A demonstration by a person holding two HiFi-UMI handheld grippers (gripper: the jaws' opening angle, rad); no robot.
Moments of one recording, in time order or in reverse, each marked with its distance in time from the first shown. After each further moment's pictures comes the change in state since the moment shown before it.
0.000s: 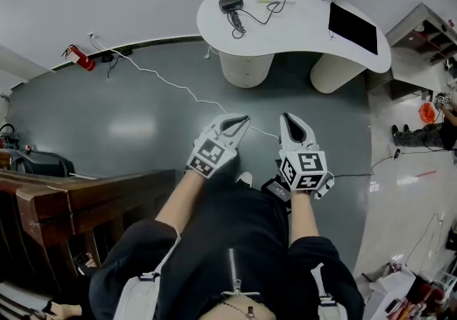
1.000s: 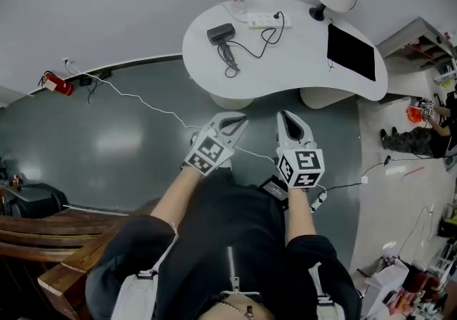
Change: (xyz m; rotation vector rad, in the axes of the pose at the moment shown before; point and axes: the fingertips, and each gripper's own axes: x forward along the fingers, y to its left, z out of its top) left arm 0.118 0.190 0.029 0.022 0.007 -0.131; right arm 0.198 -0.064 0.085 -0.028 0.025 -0.097
